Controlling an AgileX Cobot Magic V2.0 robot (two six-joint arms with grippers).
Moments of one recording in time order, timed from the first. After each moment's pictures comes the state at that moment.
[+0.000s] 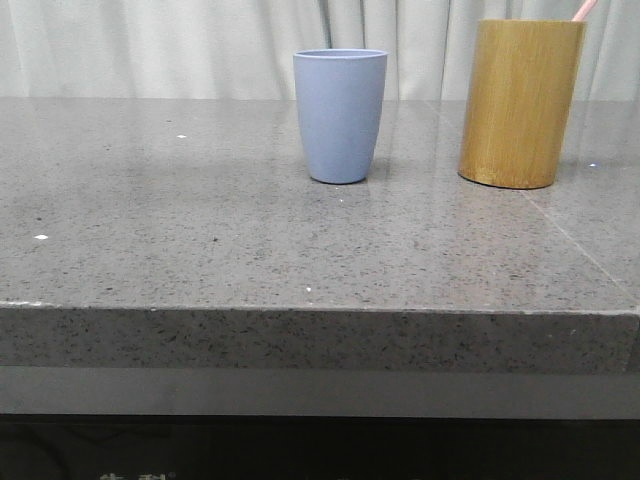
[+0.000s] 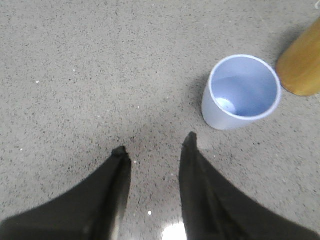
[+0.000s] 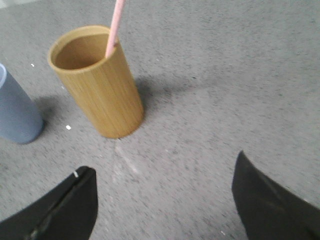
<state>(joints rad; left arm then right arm) -0.44 1.64 -1.98 -0.04 1.26 0.07 0.00 0.76 -0.80 0.11 0.61 0.19</state>
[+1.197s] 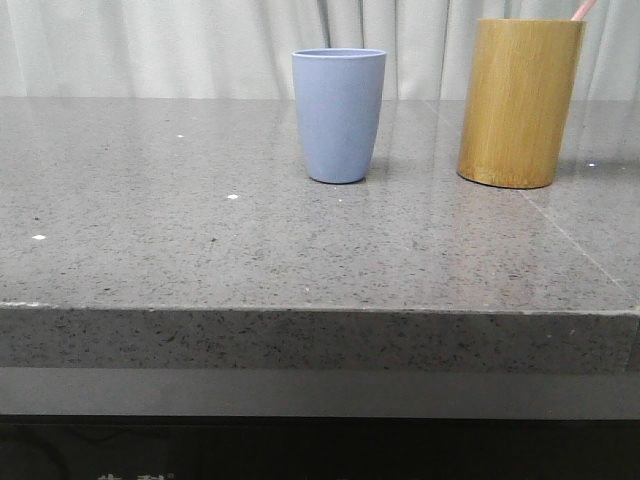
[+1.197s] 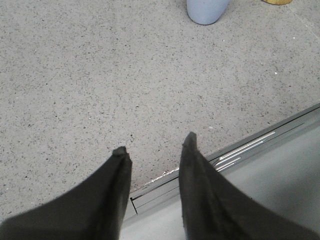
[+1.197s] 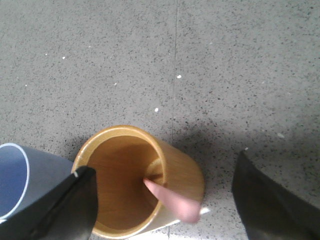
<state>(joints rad) -0.44 0.80 -1.00 -0.07 1.01 0.07 -0.09 1.57 -1.57 0.47 0.92 -0.06</state>
